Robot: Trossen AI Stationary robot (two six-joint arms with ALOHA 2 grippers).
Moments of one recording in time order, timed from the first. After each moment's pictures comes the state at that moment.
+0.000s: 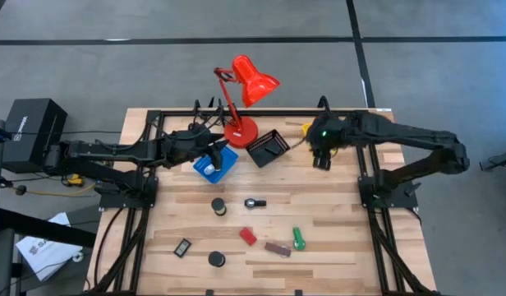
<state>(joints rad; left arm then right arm) 0.12 1.09 0.74 -0.02 -0.47 -0.33 -0.22 1.23 1.25 -1.07 0.25 -0.11</state>
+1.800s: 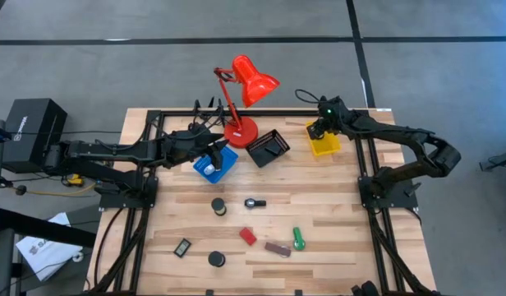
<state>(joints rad) 0.12 1.09 0.74 -0.02 -0.47 -0.33 -0.81 1.34 0.67 -0.21 0.18 0.18</state>
